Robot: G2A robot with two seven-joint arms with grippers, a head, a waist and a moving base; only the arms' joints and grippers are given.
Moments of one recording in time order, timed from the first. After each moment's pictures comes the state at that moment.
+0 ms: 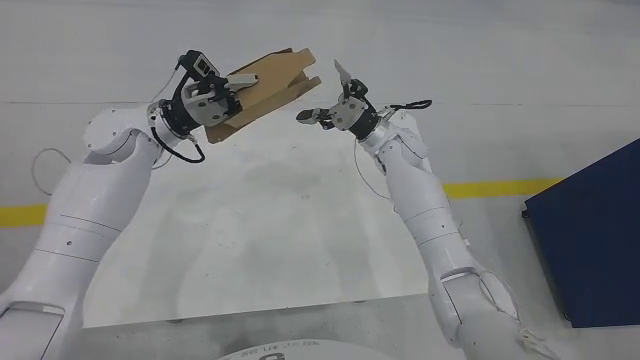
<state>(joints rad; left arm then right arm) 0.90 -1.33 -1.09 -1.20 -0.86 -0.07 -1.06 -1.09 -1.22 1.31 -1.20 1.02 0.24 0.90</state>
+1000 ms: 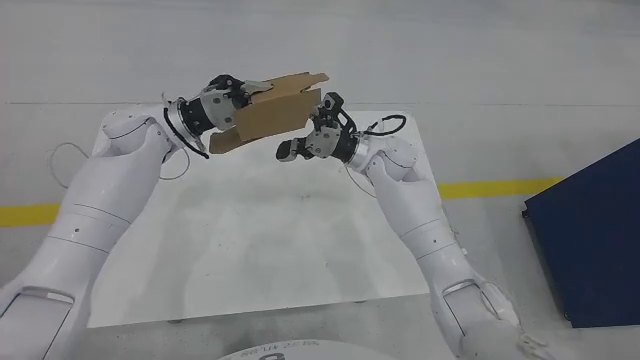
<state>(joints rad) 0.83 -1.36 -1.01 -1.08 -1.03 0.29 -1.05 -1.16 -1.20 1.24 -1.34 0.81 0.19 1.00</state>
